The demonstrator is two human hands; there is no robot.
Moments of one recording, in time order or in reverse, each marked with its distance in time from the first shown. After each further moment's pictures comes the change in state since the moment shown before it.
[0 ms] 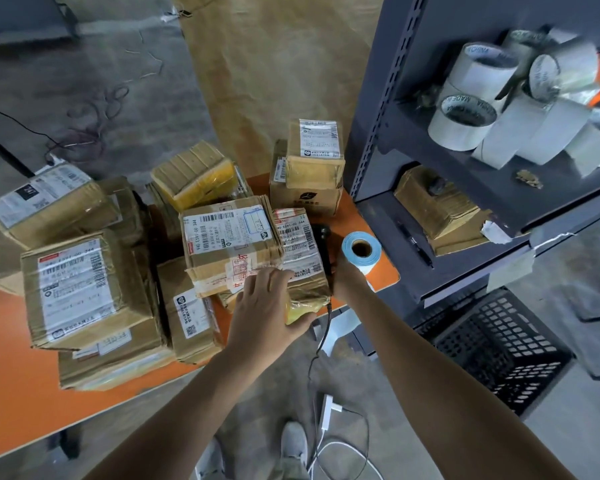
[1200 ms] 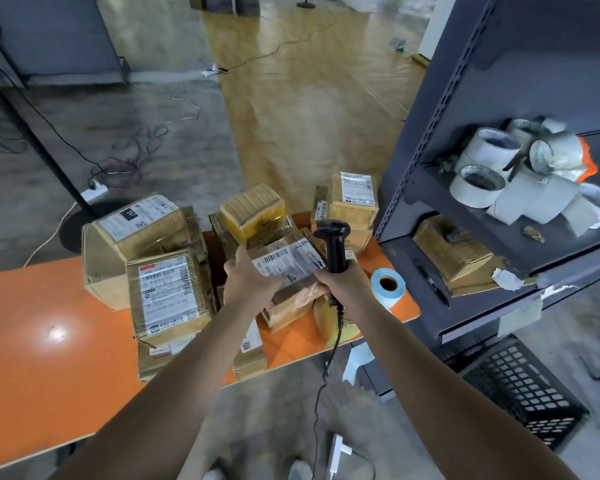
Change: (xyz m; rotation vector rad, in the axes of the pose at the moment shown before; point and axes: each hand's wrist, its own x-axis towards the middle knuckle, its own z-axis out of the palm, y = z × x) left_hand 0.035 -0.063 -0.105 -0.559 -0.084 -0.736; right_hand -0.088 -0.110 0.018 0.317 0.104 -0.072
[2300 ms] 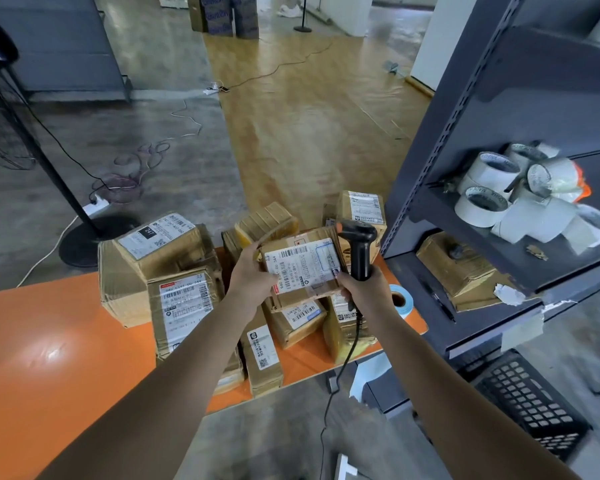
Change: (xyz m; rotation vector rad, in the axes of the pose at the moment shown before) left_hand 0.020 0.006 -0.038 -0.492 -0.120 0.031; right_hand 0.000 -0.009 -0.004 0.063 0.117 -0.121
